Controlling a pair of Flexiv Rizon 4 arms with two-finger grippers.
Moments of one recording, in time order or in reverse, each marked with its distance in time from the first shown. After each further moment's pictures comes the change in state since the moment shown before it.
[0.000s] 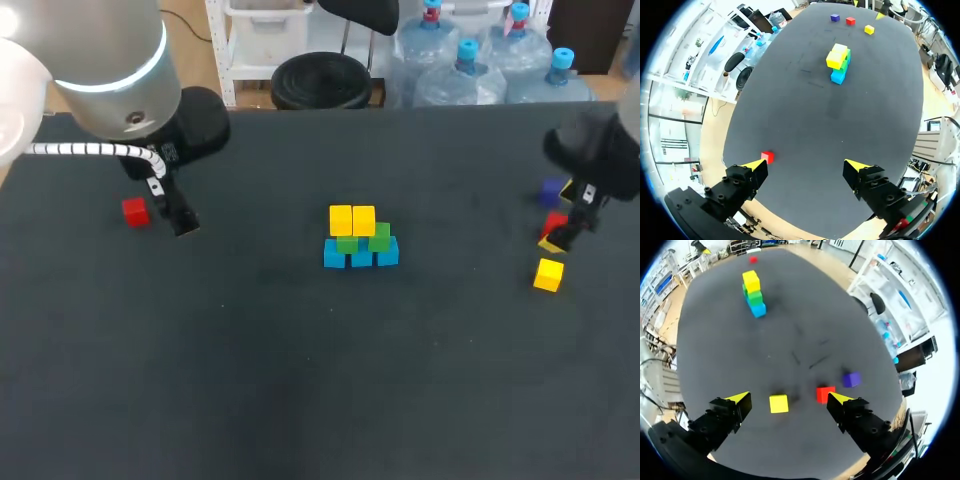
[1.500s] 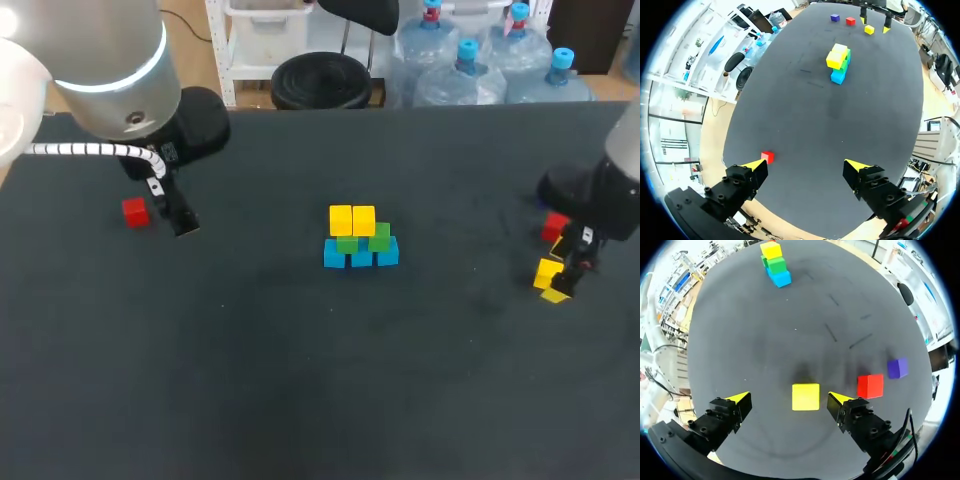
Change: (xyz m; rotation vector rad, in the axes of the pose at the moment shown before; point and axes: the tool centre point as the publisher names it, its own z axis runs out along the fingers) left arm 0.000 0.000 0.000 0.000 0.000 0.000; right arm 0.037 0.034 0.051 -0.236 0.066 -0.039
